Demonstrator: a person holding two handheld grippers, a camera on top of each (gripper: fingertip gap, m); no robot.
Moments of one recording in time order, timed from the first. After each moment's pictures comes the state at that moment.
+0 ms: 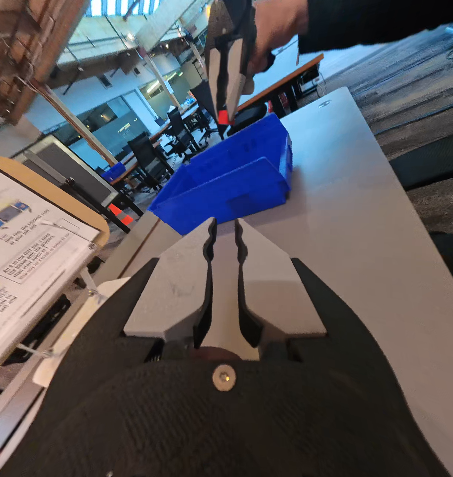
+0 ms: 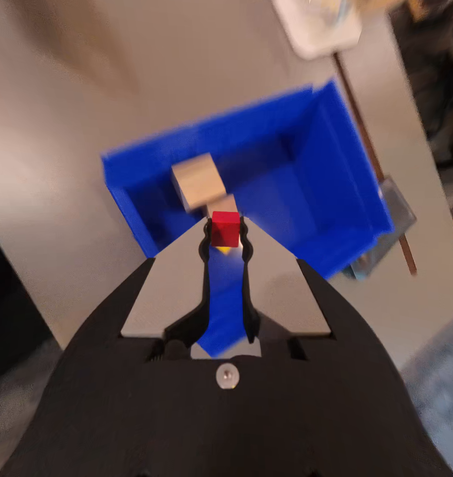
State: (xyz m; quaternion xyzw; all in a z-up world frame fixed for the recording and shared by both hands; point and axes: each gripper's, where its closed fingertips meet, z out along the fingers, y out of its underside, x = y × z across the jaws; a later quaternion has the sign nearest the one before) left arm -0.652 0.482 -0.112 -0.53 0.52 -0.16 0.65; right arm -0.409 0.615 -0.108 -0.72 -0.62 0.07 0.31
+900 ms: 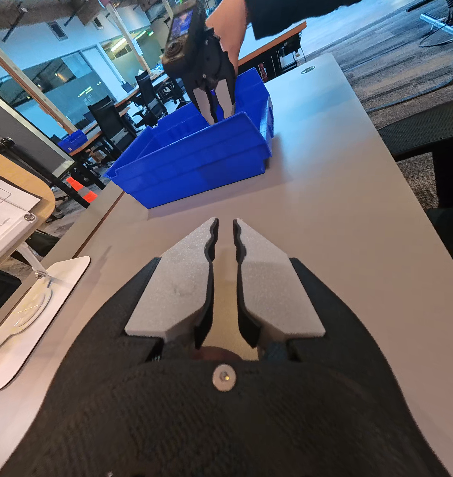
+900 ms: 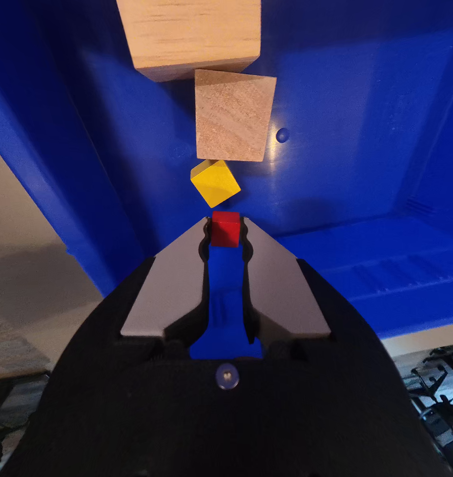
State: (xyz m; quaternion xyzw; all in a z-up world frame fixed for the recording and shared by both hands) left arm -0.645 0.488 -0.163 -0.57 0.53 -0.18 0.60; right arm -0.356 0.649 -0.232 -0.66 -0.75 -0.04 0.05
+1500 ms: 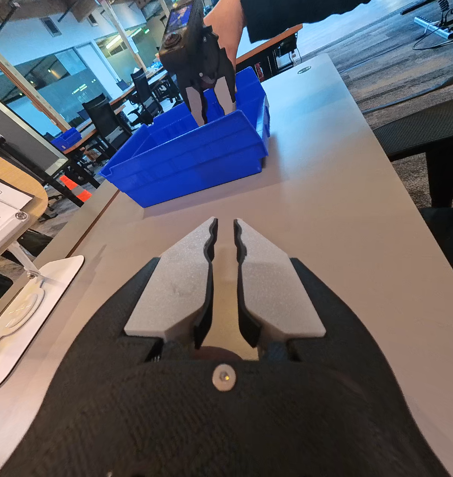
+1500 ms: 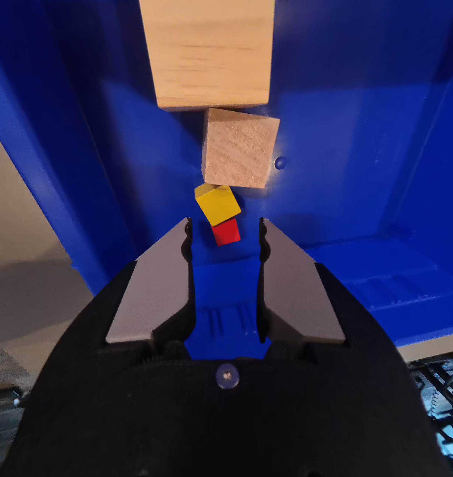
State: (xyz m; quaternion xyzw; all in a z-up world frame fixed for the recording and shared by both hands) left arm -0.643 0.487 -0.166 -0.57 0.53 -0.19 0.59; right arm -0.371 0.645 -0.231 -0.64 -0.77 -0.04 0.08
